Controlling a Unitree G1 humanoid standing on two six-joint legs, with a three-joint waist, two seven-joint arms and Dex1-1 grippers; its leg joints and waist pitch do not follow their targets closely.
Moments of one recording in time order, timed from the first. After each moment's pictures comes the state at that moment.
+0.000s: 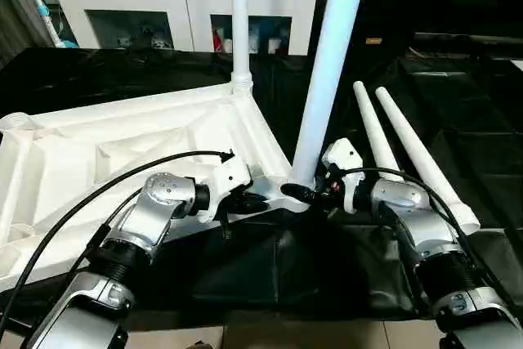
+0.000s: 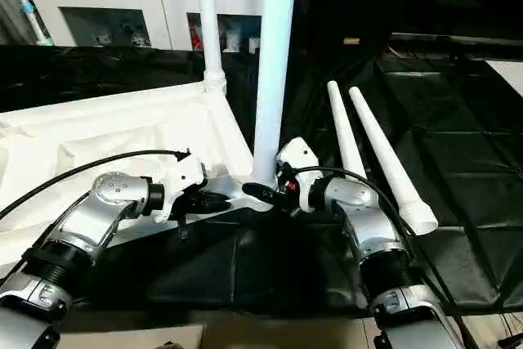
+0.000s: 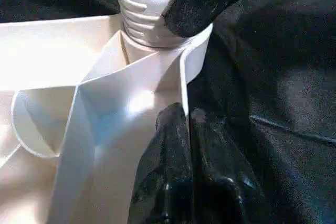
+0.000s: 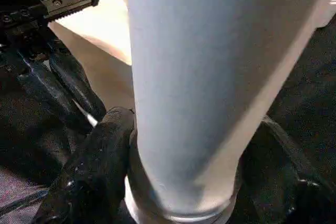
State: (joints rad) left arm -0.55 0.33 -0.29 0.54 0.03 0.10 -1.08; right arm -0.51 -0.28 0.15 0.55 0.11 0.06 0.90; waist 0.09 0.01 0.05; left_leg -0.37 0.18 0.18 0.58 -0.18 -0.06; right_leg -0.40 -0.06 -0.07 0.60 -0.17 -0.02
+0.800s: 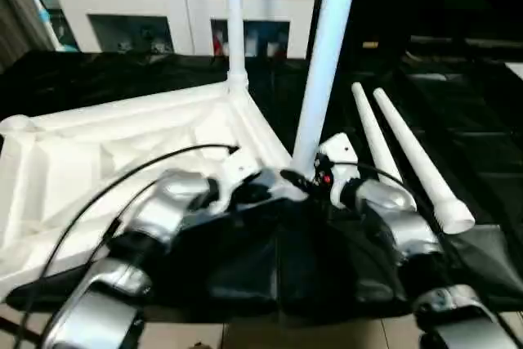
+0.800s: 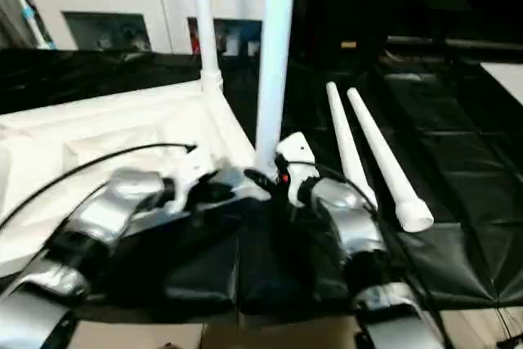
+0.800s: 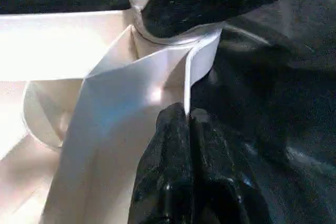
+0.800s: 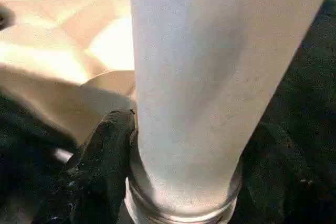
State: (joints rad) left arm -0.70 0.18 -0.27 0.77 0.08 0.18 -0.82; right arm -0.56 -0.13 0.07 0.67 0.06 0.11 0.49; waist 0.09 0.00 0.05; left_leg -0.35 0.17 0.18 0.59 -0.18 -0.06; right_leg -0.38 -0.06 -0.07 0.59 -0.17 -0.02
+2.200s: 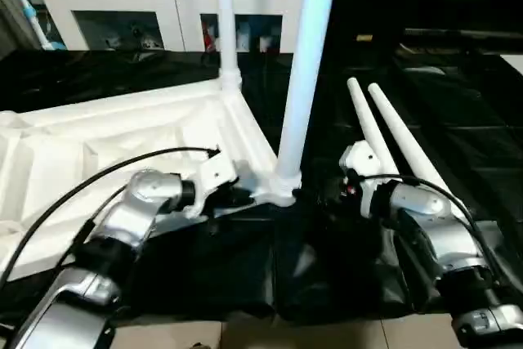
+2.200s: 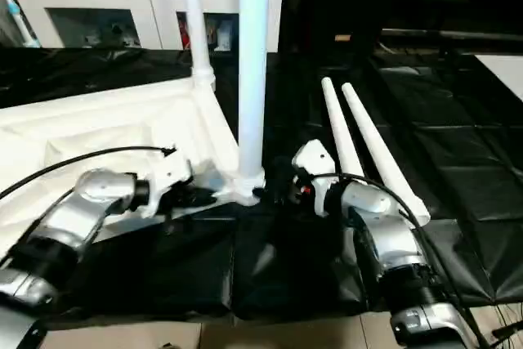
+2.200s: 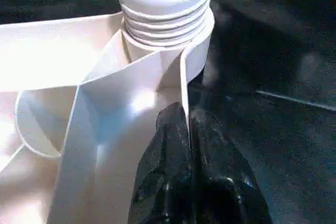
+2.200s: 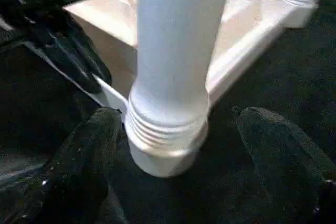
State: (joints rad) left arm -0.55 0.41 -0.28 0.56 0.01 0.04 -1.11; right arm -0.42 -0.36 0.15 0.38 0.15 0.08 0.96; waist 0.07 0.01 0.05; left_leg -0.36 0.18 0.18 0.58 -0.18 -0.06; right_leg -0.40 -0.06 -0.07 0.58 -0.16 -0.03
